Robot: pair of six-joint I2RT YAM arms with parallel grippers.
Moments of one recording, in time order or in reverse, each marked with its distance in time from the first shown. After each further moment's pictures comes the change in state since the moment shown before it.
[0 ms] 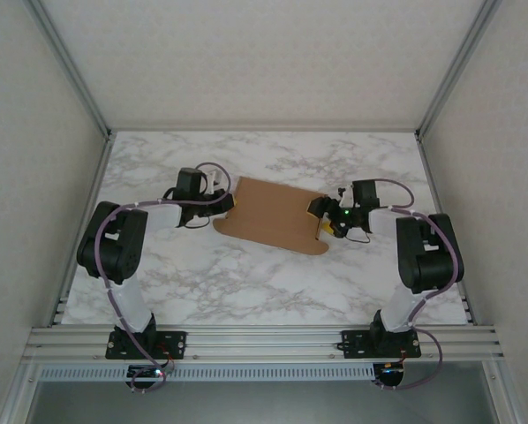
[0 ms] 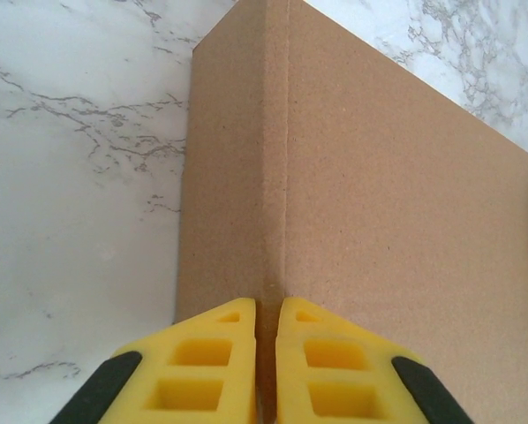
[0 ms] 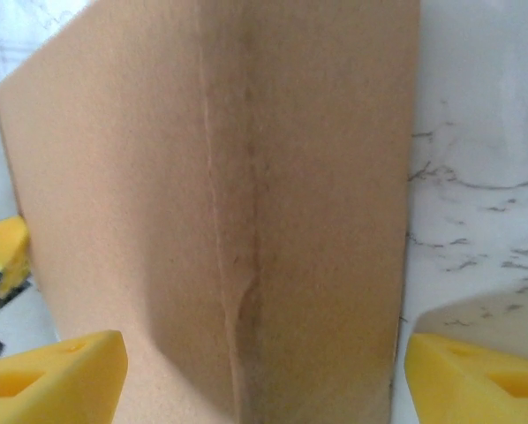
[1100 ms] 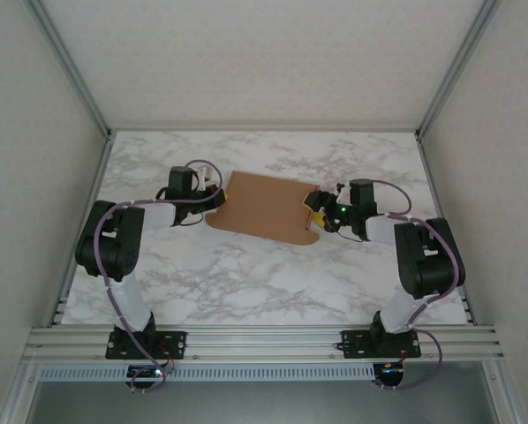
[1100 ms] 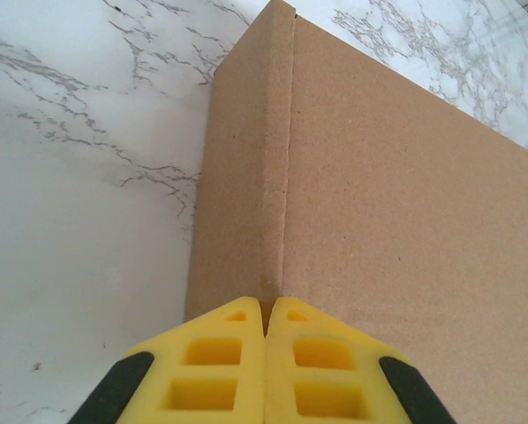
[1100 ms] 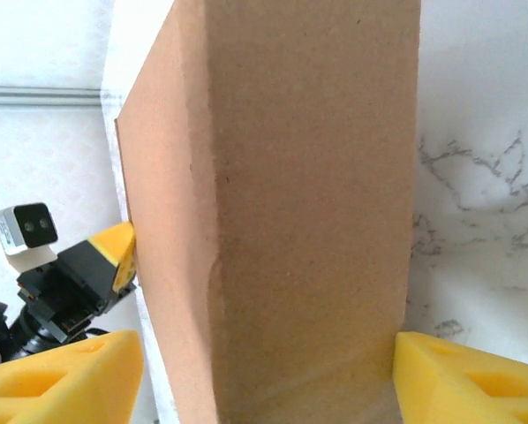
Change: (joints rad) left arm 0.052 0.015 -0.011 0.072 -0.008 0.009; right arm 0.047 -0.071 -0.073 0.234 0.011 0.216
